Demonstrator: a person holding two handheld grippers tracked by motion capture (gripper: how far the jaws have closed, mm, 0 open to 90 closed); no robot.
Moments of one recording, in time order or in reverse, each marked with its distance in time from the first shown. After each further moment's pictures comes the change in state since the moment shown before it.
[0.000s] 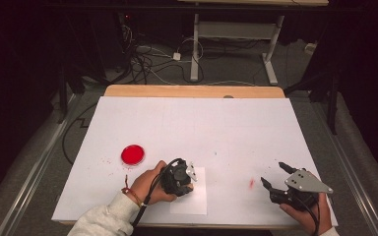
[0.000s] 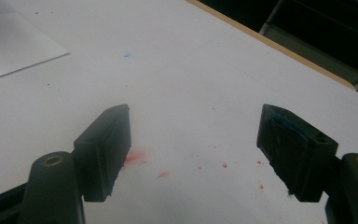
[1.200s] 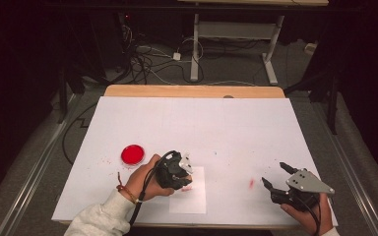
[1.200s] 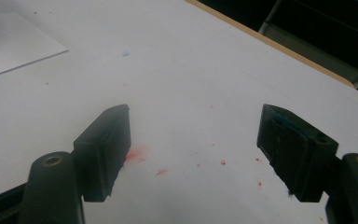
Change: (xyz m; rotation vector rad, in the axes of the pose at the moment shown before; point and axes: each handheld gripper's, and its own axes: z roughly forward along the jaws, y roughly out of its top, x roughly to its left) left arm 0.005 -0.003 -0.036 -0.112 0.058 -0.024; right arm -0.002 -0.002 -0.002 -0.003 0.000 0.005
